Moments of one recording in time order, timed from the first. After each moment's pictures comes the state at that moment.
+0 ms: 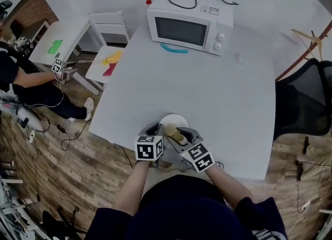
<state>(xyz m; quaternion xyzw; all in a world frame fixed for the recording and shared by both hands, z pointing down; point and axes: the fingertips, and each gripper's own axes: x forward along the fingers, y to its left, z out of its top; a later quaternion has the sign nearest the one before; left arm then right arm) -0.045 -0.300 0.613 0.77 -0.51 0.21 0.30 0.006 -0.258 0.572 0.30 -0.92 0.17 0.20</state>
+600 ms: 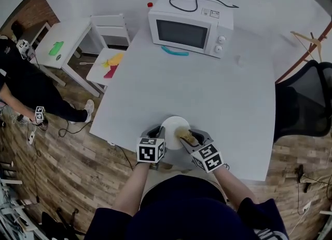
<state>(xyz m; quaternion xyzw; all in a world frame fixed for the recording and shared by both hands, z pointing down) -0.042 -0.297 0.615 0.79 -0.50 0.23 0.29 0.052 -0.259 0.593 0.34 -0.89 0.18 0.23</state>
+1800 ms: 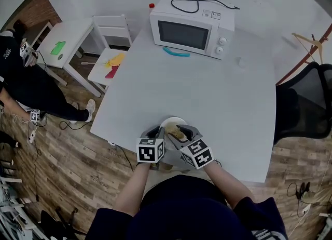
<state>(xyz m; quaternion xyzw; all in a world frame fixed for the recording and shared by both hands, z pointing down) -0.048 -0.296 0.616 0.77 -0.52 0.22 0.30 0.002 -0.275 0.568 0.31 -0.91 0.18 0.19</state>
